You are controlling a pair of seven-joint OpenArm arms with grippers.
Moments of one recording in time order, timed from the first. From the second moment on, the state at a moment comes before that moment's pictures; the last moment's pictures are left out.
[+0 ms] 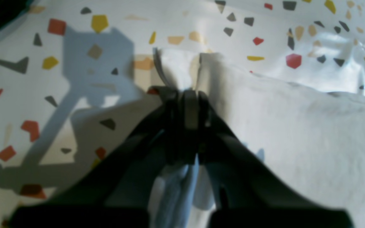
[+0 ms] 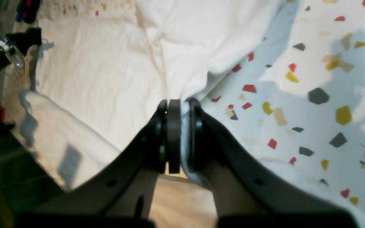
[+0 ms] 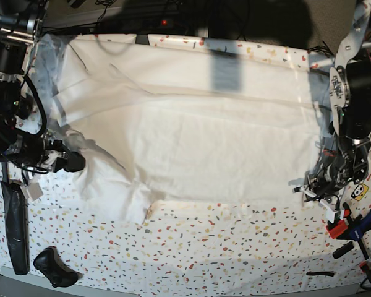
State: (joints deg) left arm -38.7 -14.5 -8.4 21.8 -6.6 -25.5 20.4; right arm 10.8 27.5 16.2 77.7 57.2 34.0 -69.9
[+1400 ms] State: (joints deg) left arm -38.7 -14.5 -8.4 21.7 -6.6 -25.7 19.7; right arm 7.1 20.6 32.4 79.7 44.3 33.9 -60.1
